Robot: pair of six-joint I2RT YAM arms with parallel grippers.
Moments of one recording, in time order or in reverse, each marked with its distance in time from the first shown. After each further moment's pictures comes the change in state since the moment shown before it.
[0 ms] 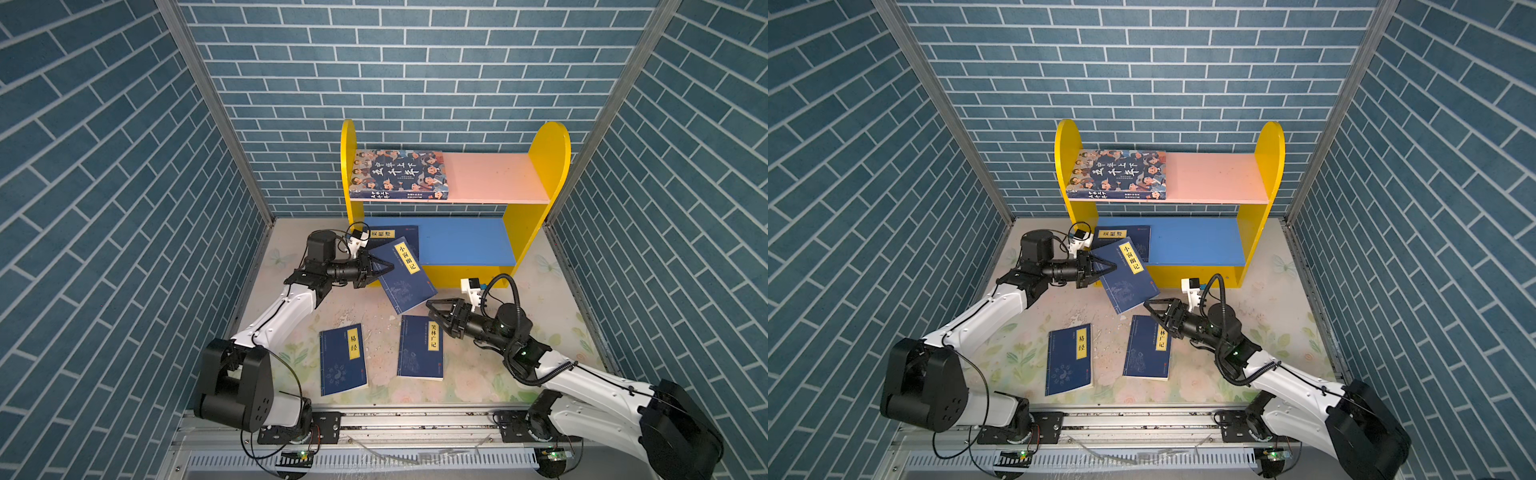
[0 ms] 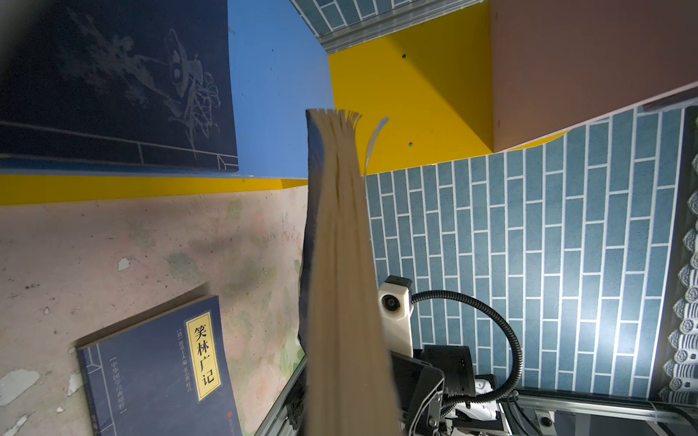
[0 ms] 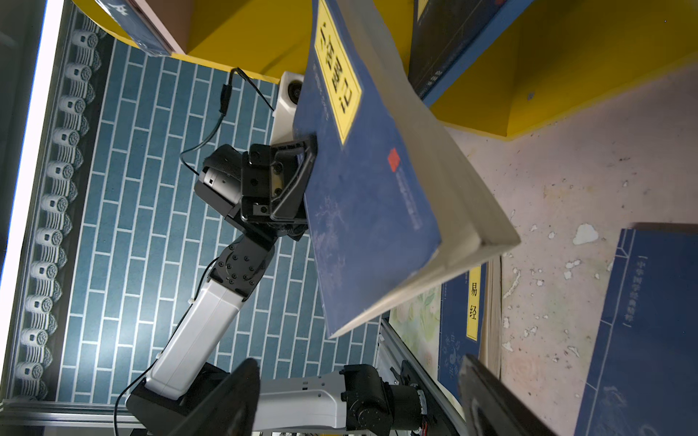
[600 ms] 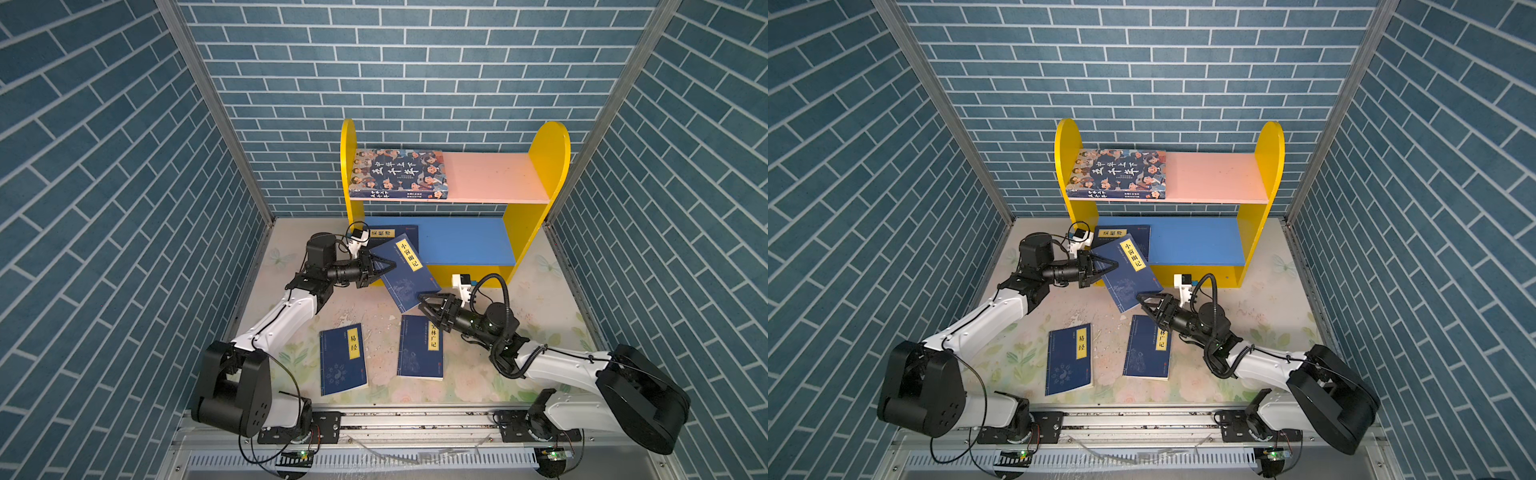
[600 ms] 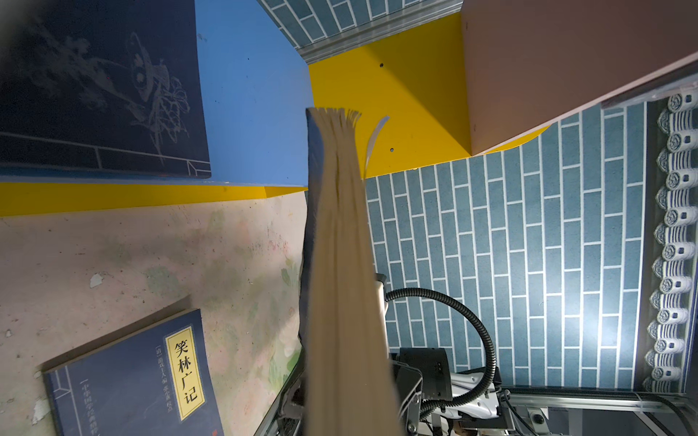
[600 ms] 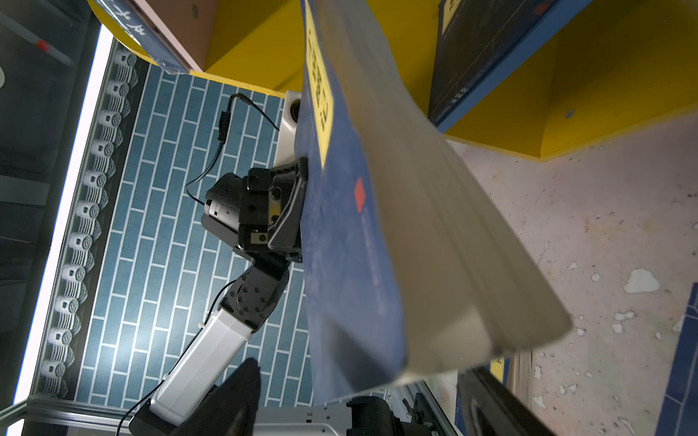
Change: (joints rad) left arm -0.024 -0.030 -0.063 0.150 -0.015 -0.085; right arm 0.024 0.241 0.013 0.327 0.051 0.036
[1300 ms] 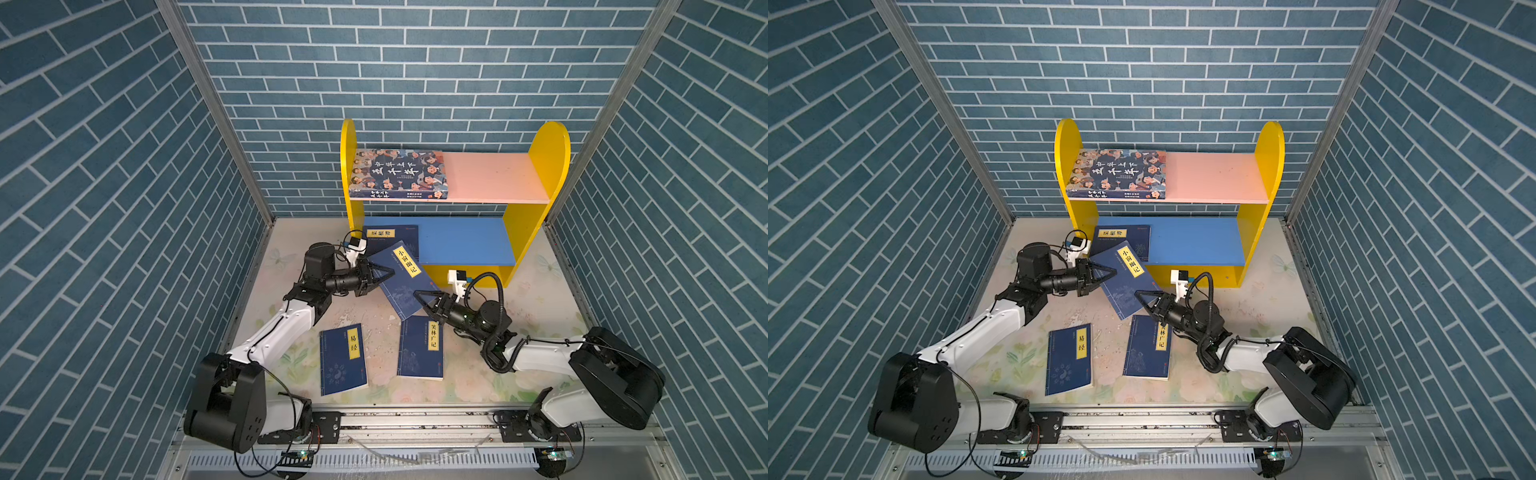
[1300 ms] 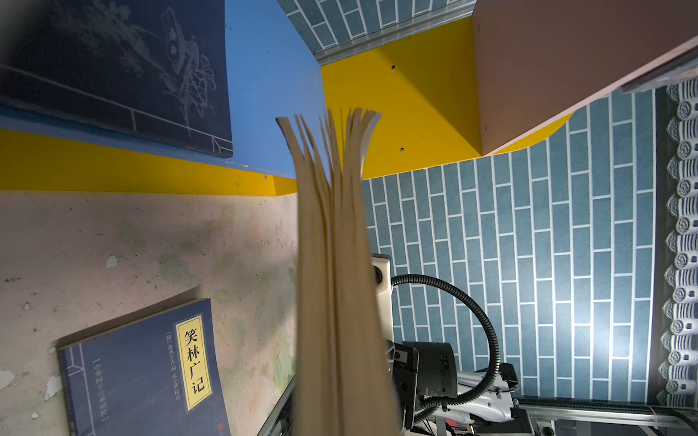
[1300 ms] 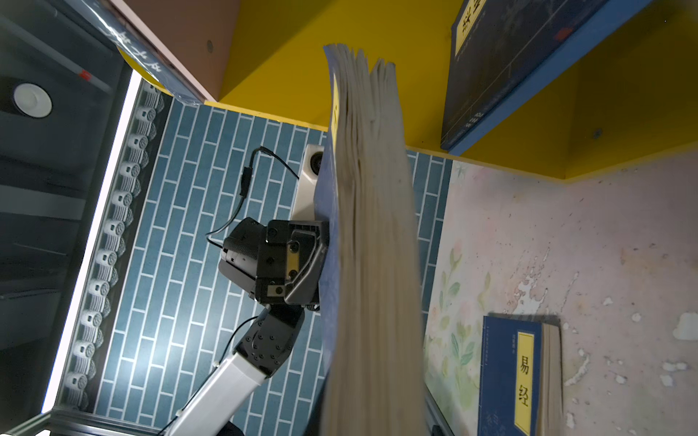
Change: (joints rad) left arm -0.011 -0.069 -0.105 0.035 -0.053 -0.021; right arm 0.001 0.132 0.036 0.162 0.035 0.029
